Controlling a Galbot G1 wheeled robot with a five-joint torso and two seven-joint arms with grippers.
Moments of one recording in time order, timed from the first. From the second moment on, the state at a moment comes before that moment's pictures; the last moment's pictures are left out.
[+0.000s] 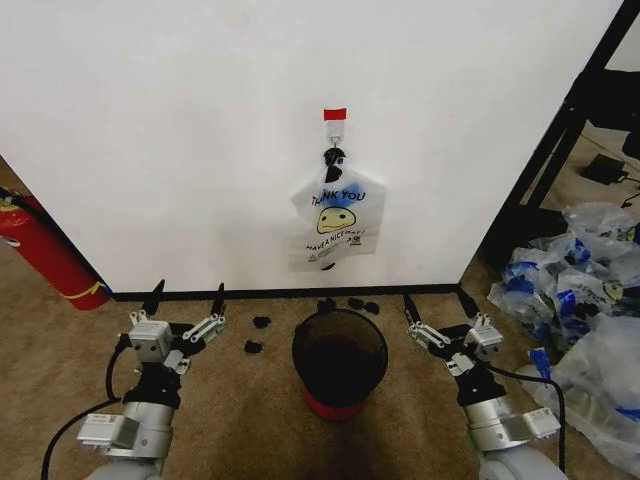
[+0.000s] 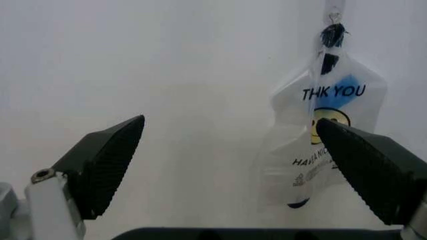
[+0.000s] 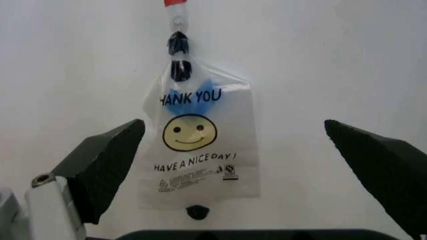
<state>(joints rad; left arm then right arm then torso) 1.75 -1.41 -0.62 -2.37 -0.19 -0.08 0.01 -1.65 1.39 0.57 2.19 0.28 0.21 -0.19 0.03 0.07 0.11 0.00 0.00</state>
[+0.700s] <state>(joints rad) 1.75 -1.44 -0.59 -2.44 -0.23 -0.04 -0.02 -1.65 1.45 0.54 2.16 0.31 0.22 -0.19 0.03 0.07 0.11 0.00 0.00</state>
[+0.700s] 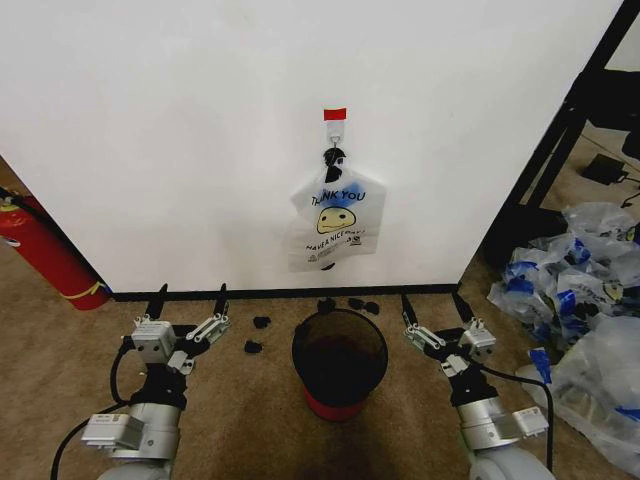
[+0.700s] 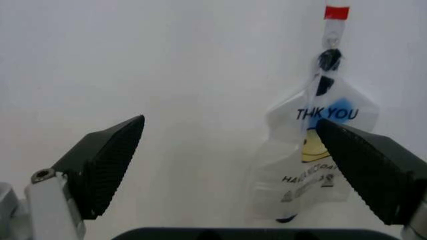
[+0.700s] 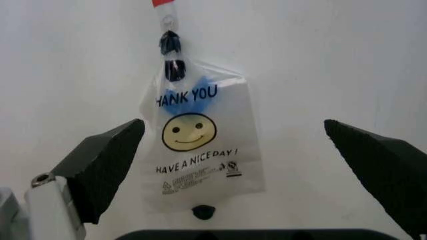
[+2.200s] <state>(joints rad) 1.88 -1.61 -0.61 -2.46 -0.03 -0.13 -0.02 -0.55 1.43 0.14 1.16 1.33 0.08 -0.57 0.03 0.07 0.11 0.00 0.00</state>
